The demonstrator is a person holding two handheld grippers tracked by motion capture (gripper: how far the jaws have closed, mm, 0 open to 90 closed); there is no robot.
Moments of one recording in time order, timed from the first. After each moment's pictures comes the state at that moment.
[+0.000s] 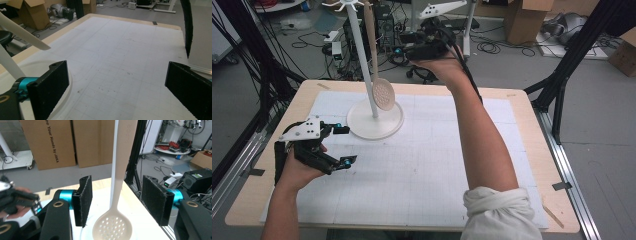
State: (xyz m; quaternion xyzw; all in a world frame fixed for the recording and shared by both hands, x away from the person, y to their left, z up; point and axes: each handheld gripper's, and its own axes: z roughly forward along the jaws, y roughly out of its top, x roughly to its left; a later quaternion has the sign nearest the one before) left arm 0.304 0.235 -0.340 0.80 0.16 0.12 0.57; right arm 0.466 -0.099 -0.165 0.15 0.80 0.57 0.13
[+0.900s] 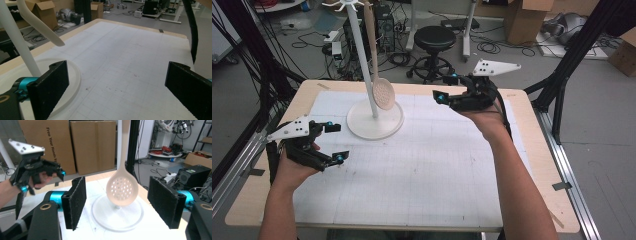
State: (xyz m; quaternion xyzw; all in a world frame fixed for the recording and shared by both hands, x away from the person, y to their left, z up) left arm 0.308 0.258 -0.346 0.77 0.19 0.13 0.59; right arm 0.387 -0.199 -0.243 0.18 0.76 0.61 0.13
